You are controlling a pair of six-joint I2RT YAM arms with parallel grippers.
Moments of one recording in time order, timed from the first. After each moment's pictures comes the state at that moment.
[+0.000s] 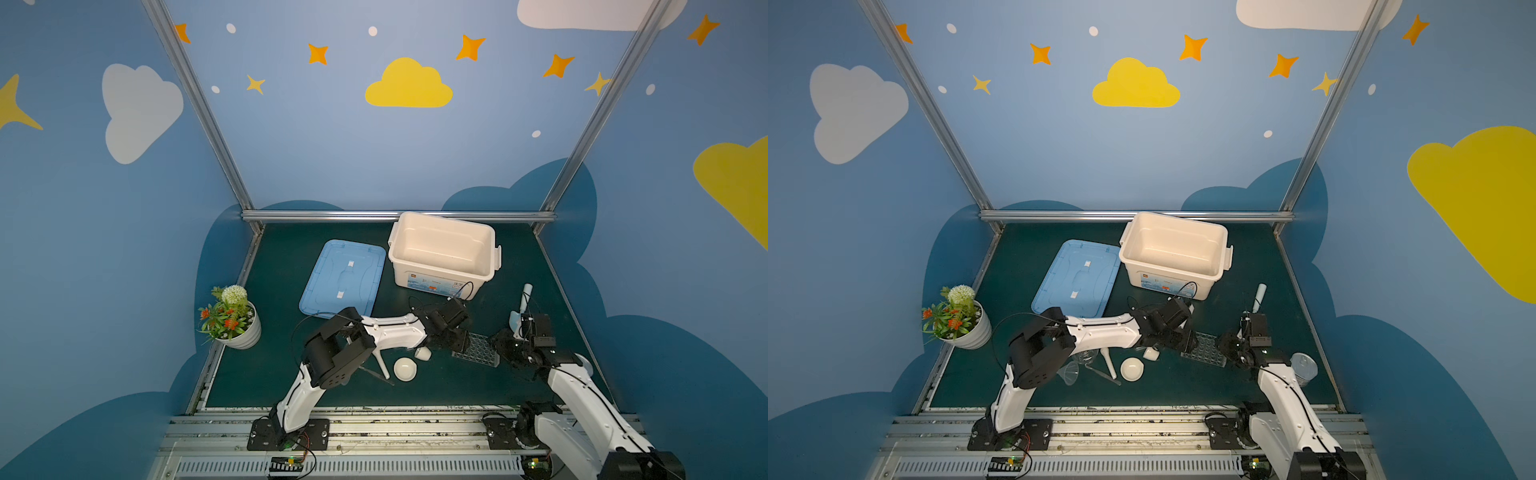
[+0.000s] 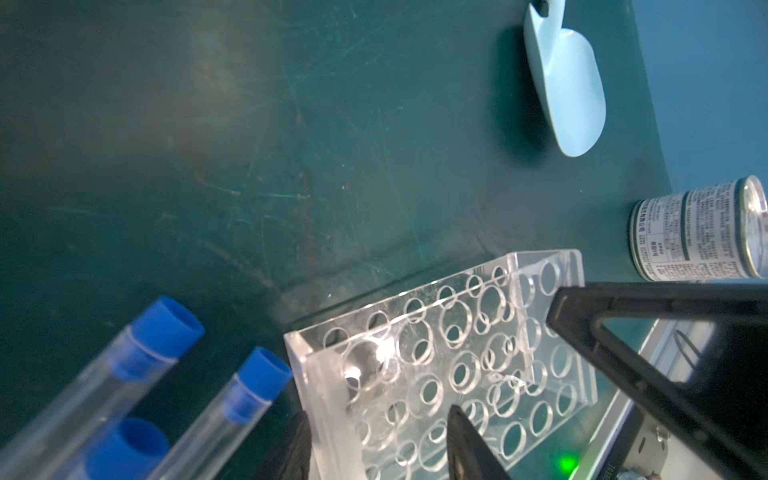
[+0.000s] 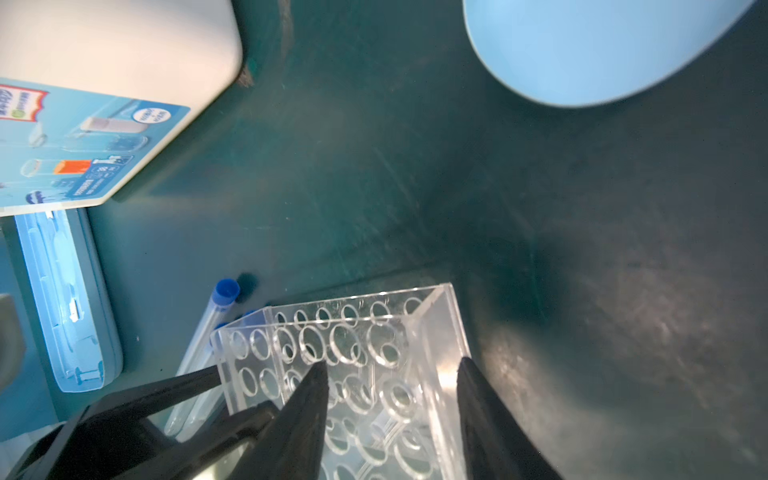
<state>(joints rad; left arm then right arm) -1.05 2.10 1.43 -0.22 0.15 -0.70 0.08 0.89 0.40 -0.51 -0.21 0.72</state>
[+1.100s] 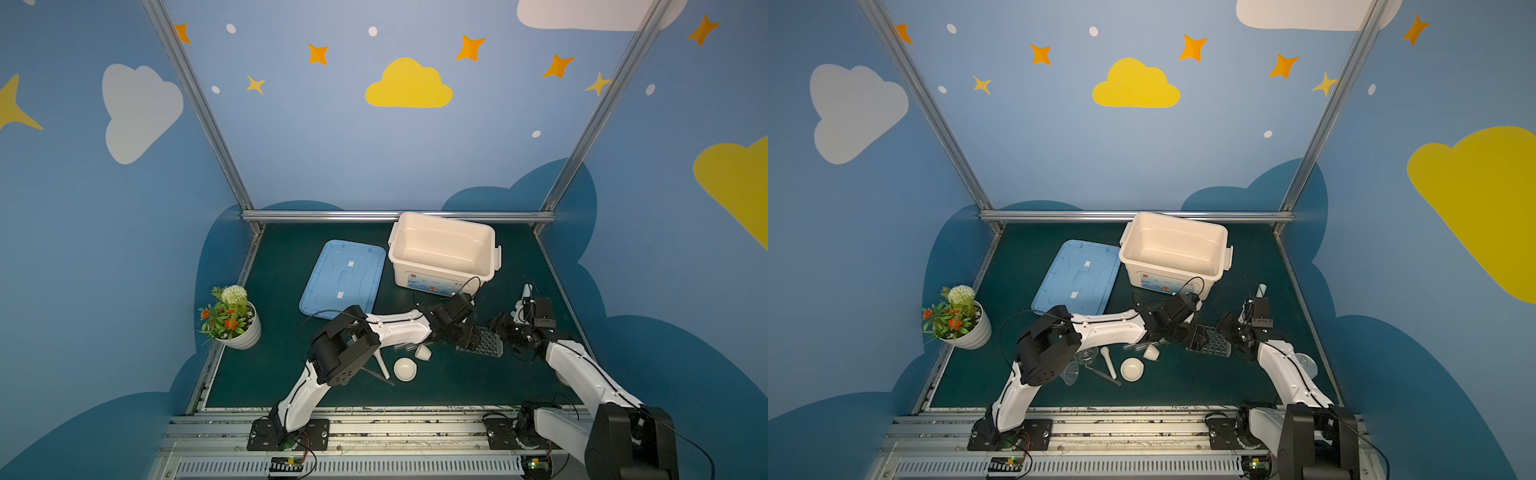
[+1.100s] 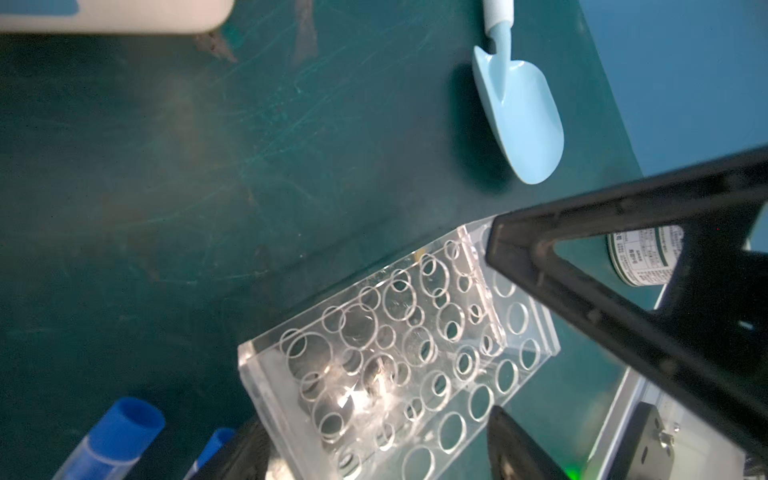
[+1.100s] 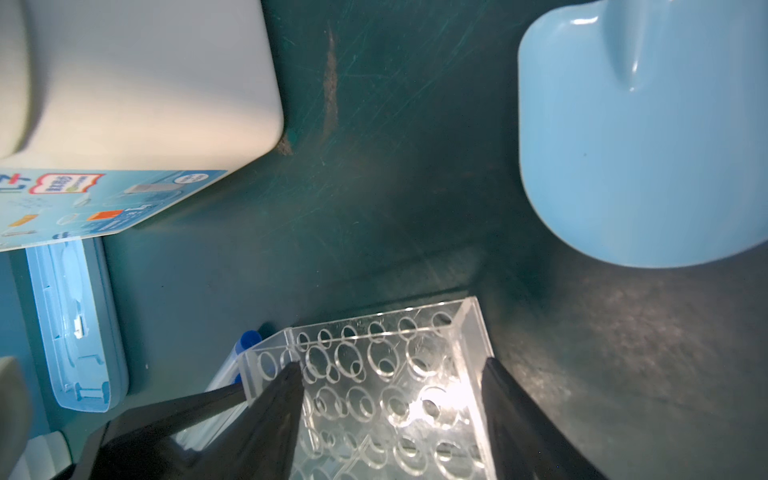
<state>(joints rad) -1.04 2.15 1.52 -0.22 0.15 -0.59 0.02 1.10 0.52 -0.42 -0.24 0.60</state>
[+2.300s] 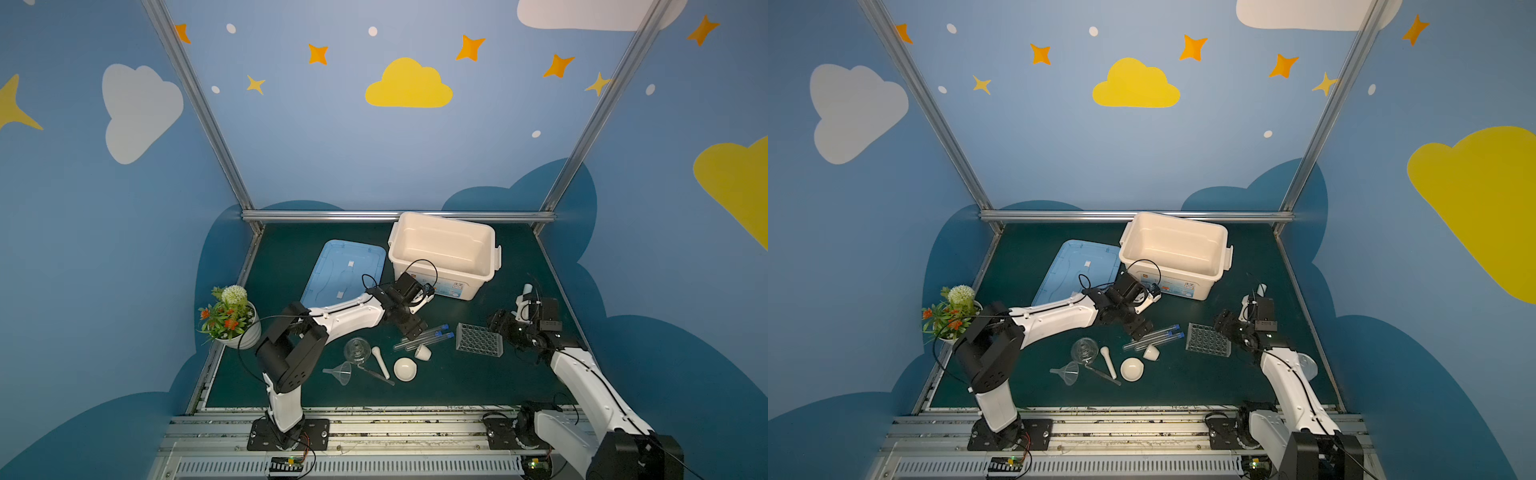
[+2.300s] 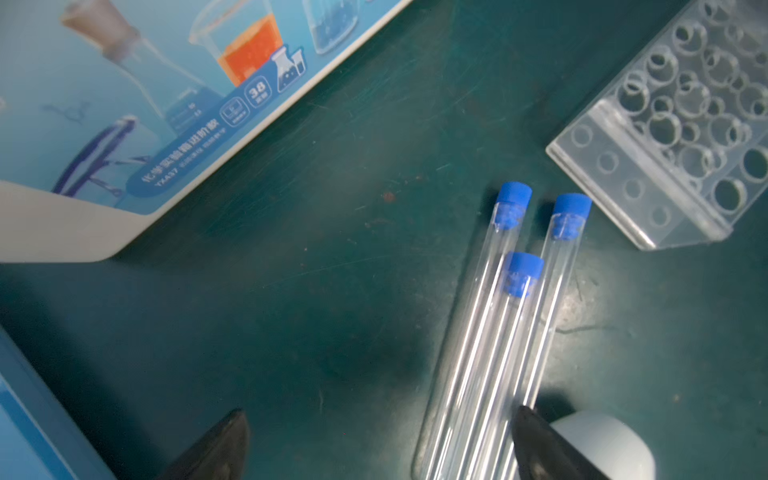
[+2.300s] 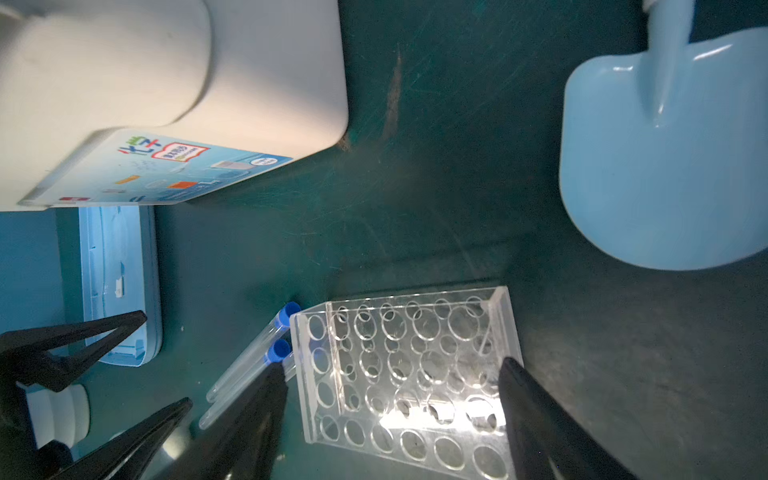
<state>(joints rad) -0.79 1.83 1.23 -0.44 0.06 0.14 0.01 0.98 0.54 -0.48 -0.28 0.53</state>
